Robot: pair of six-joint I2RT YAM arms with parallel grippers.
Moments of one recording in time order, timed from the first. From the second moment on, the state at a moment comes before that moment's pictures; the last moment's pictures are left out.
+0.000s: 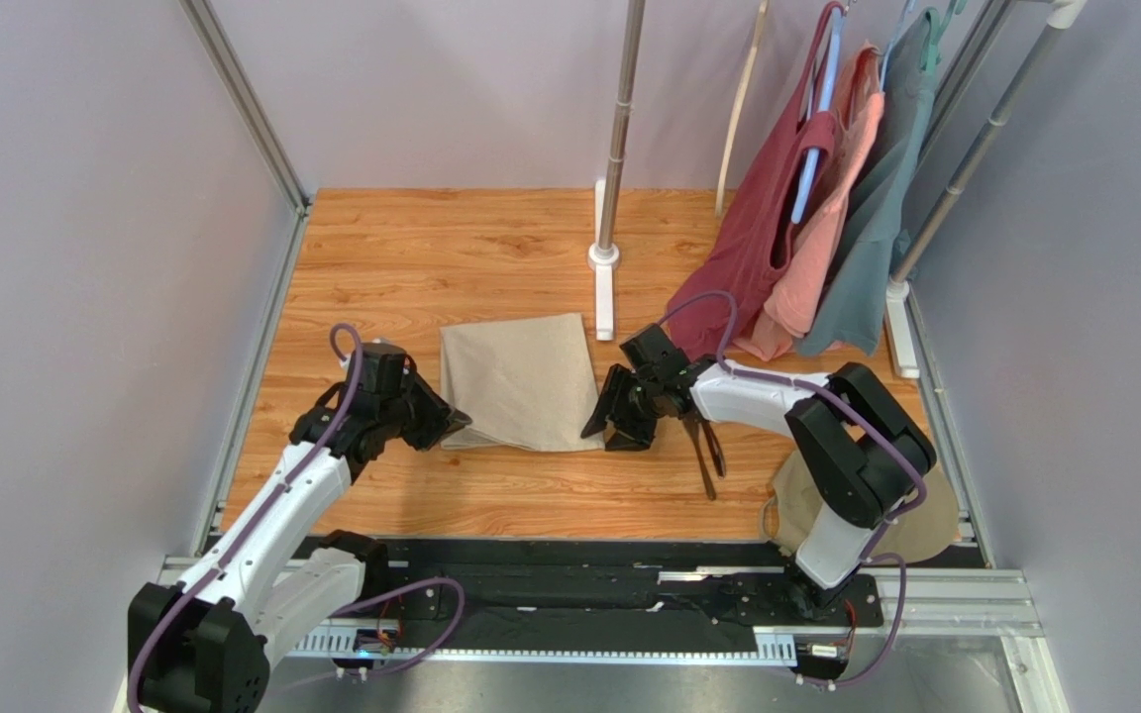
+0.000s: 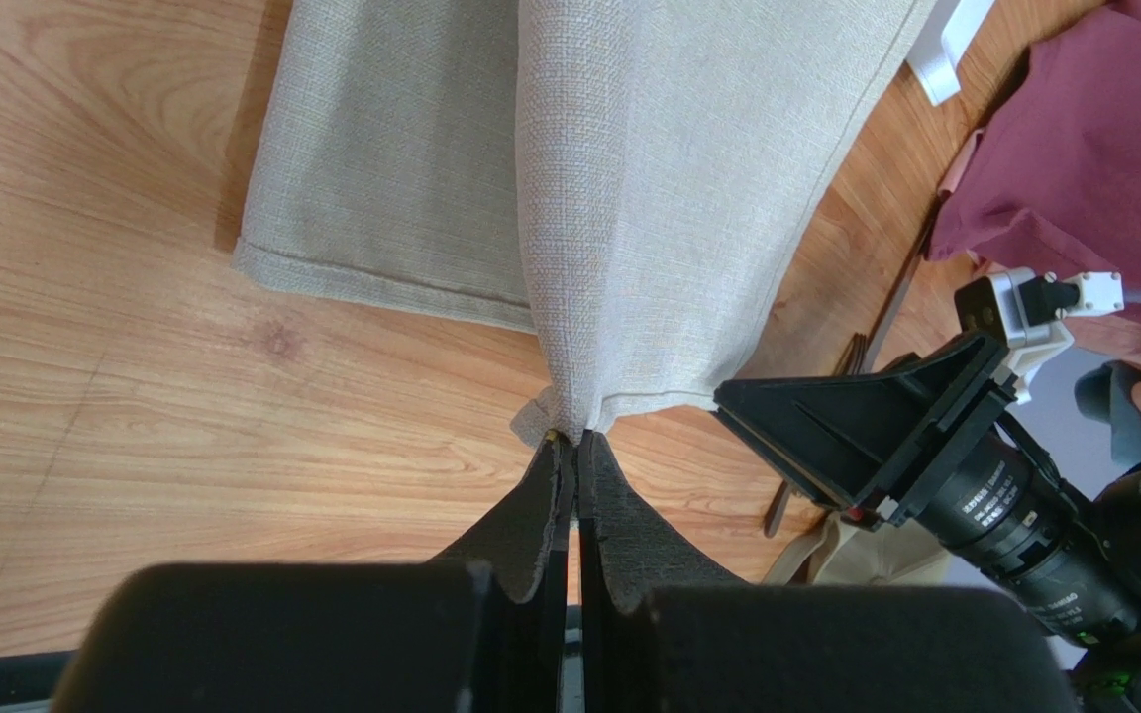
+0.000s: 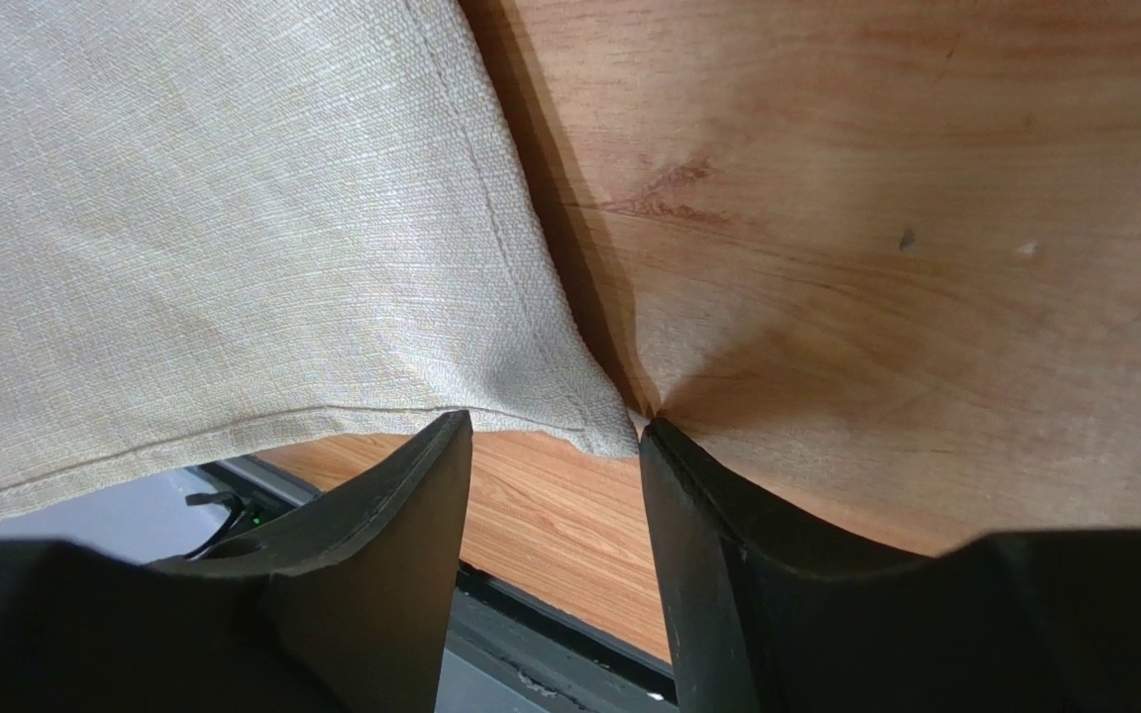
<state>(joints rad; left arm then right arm) -0.28 0.91 0.60 -0.54 0.15 -1.04 0.67 1.71 0.90 -0.23 -0.29 1.04</state>
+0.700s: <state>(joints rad) -0.28 0.83 0.50 -0.51 0.18 -1.05 0.77 1.77 1.04 -0.41 -0.04 1.12</state>
